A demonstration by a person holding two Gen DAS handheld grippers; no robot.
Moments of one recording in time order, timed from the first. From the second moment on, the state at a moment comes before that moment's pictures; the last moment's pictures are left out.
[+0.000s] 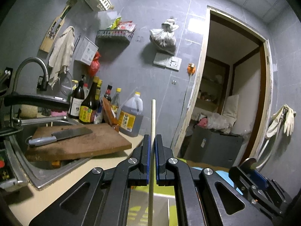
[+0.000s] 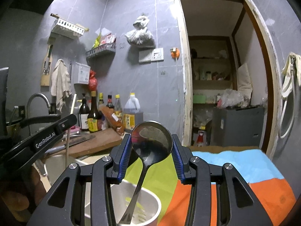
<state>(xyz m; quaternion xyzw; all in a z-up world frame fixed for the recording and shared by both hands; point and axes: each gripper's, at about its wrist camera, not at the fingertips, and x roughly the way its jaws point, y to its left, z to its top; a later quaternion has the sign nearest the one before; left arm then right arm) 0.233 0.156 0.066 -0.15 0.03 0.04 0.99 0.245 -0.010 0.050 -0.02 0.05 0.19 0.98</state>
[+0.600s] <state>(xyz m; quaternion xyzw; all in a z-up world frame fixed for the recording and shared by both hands) 0.221 0.153 0.050 -0.18 0.12 0.00 0.98 0.235 -0.025 0.046 -0.01 0.09 0.24 0.97</state>
